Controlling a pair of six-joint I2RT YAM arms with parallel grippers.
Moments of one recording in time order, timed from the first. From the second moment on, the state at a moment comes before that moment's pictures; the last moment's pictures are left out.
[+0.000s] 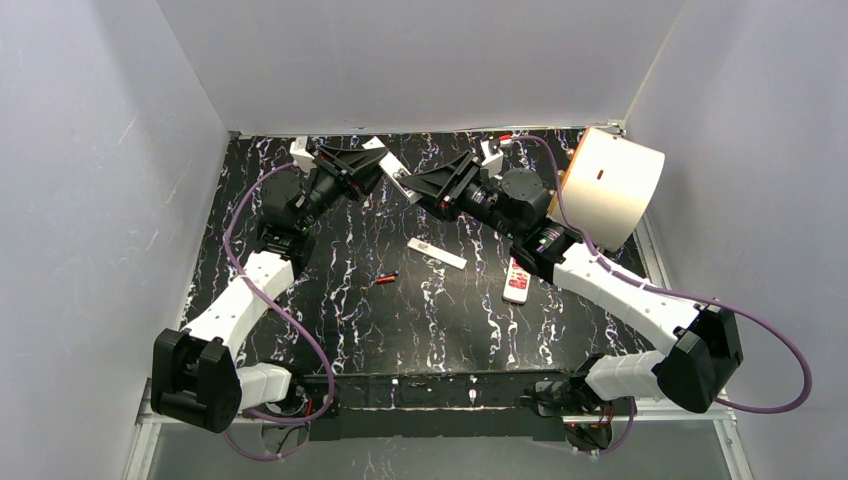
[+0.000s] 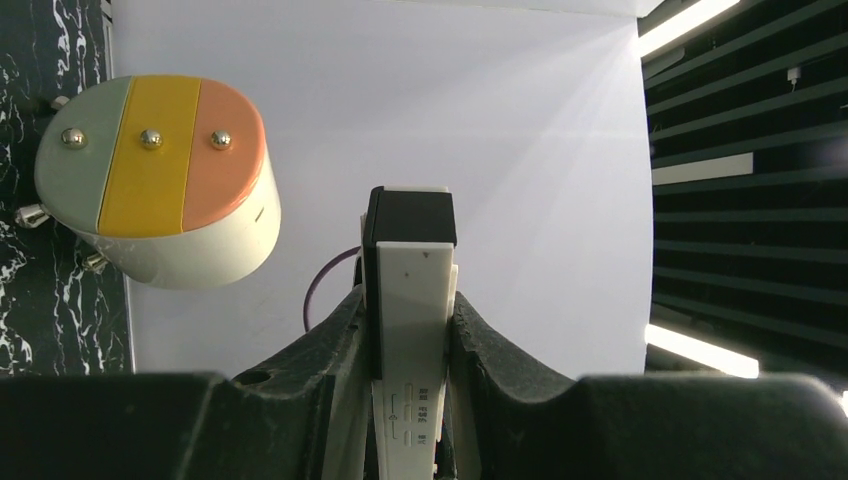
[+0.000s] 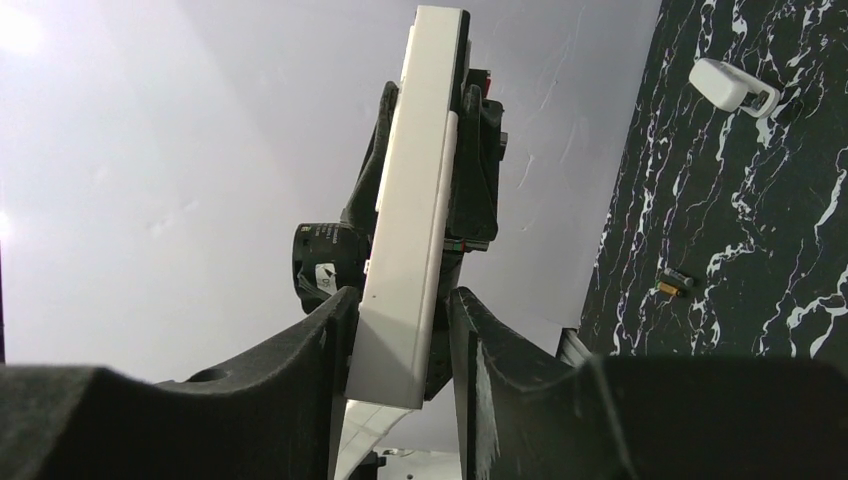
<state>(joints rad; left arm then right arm) -0.29 1.22 0.86 0.54 0.45 -1.75 0.80 1.30 1.08 0.28 -0.18 1.40</state>
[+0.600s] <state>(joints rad) -0.29 1.17 0.86 0.58 0.50 -1.57 0.77 1.23 1.02 0.34 -0.28 1.29</state>
